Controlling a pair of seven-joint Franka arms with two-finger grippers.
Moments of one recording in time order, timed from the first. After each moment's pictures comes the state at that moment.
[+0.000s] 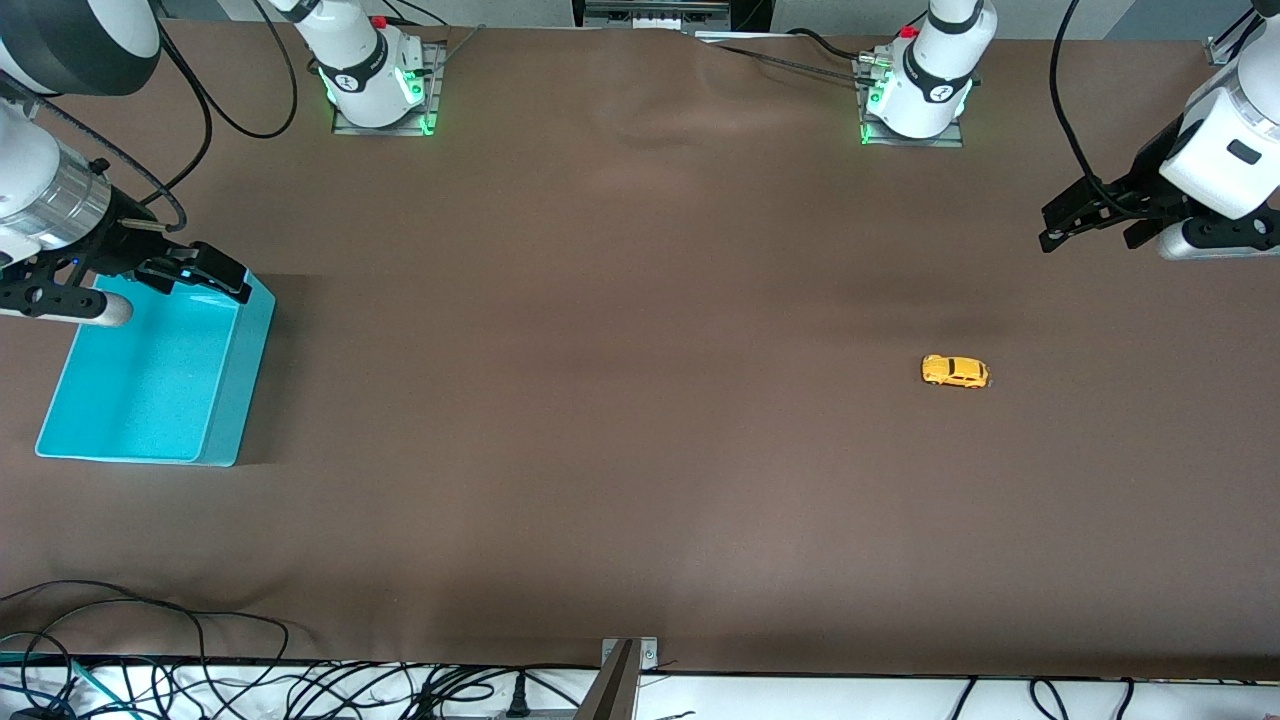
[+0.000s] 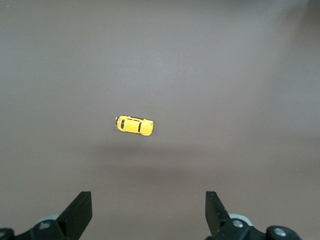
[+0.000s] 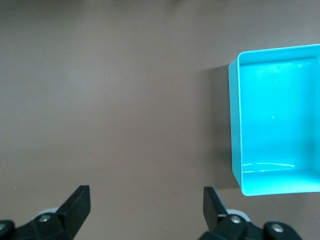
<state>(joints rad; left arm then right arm) -0.06 -0.06 -0.02 -1.68 -0.03 1.62 -0.16 -0.06 0.06 0.14 -1.68 0.03 1.76 0.20</state>
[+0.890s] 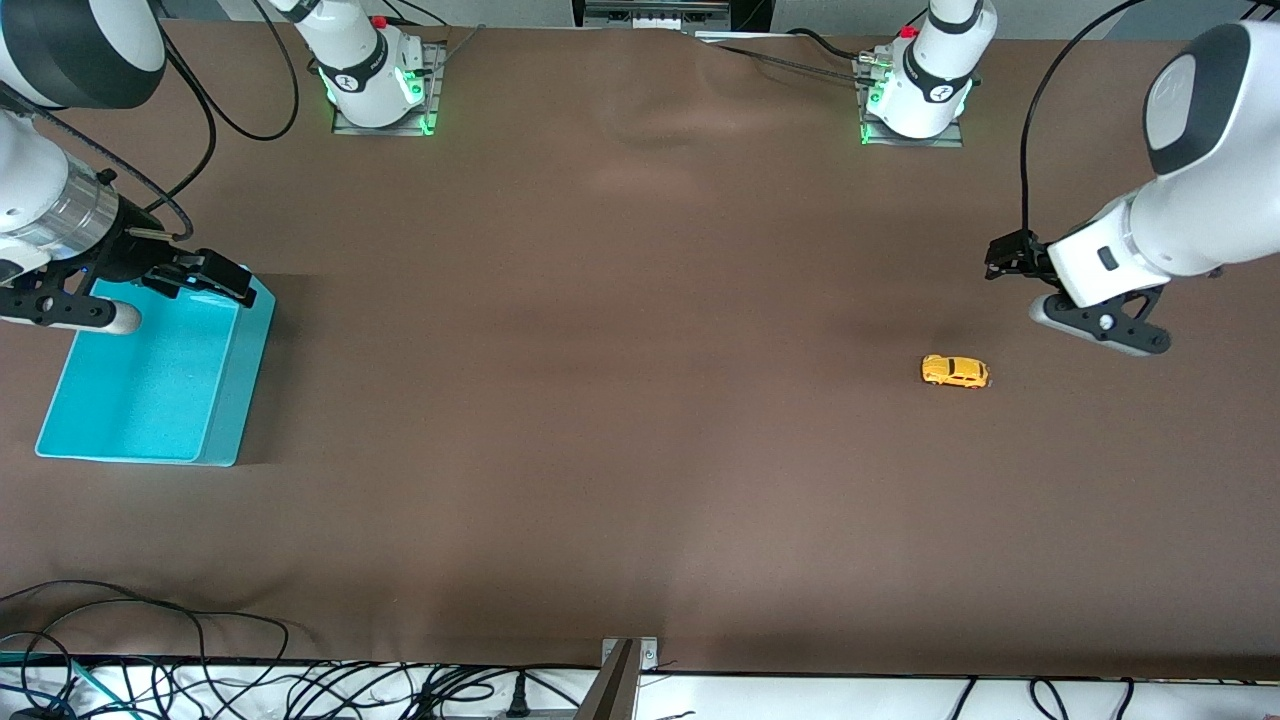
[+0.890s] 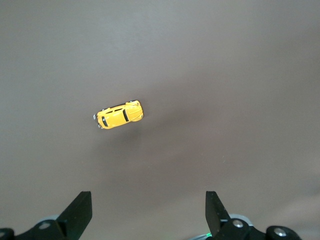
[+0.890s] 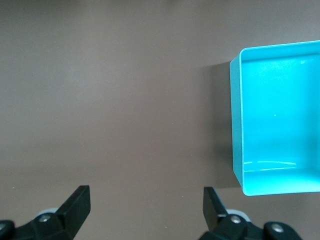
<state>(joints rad) -0.06 0.15 -0.01 -1.68 -0.03 1.59 0.34 -0.06 0.08 0.14 -1.68 0.03 1.75 0.20</state>
